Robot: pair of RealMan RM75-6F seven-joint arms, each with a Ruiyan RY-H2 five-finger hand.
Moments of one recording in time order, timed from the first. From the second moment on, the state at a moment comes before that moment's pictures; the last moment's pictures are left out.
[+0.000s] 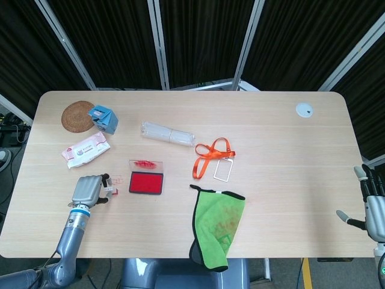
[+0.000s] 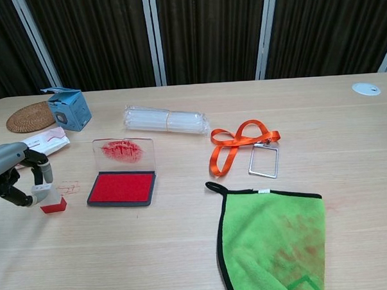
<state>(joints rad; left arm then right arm) -0.44 -1.60 -0.14 -1.47 0.97 1.11 0.46 0.05 -1.08 0.11 -1.59 -1.43 1.49 0.02</state>
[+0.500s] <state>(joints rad) -0.45 -1.61 -0.13 -1.46 0.96 1.10 0.45 0.06 -1.08 0.12 -1.59 -1.41 1.48 0.03</state>
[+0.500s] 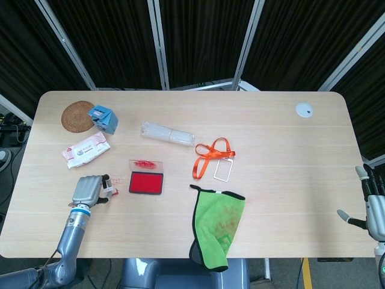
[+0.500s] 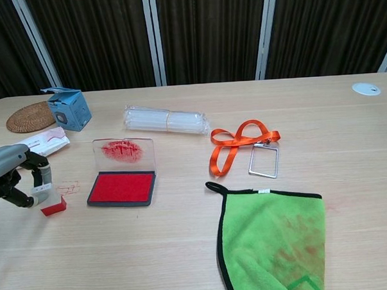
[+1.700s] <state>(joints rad) -0.67 -1.47 -0.18 -1.52 1.04 0.79 0.31 0.07 -1.08 0.13 -1.58 -1.36 1.45 0.02</state>
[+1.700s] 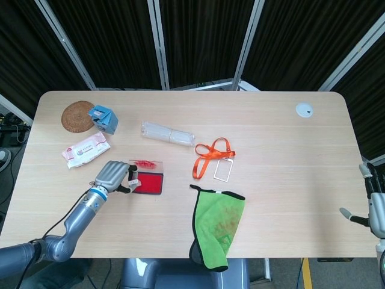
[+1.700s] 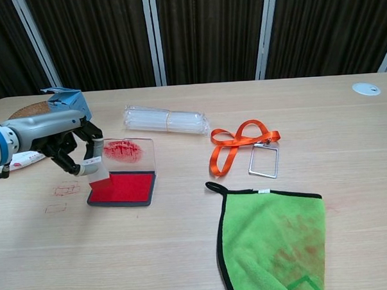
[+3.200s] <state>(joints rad) -0.73 -1.63 -0.12 -1.30 1.11 0.77 0.17 0.07 -1.09 0.14 -1.56 -1.32 1.43 0.00</state>
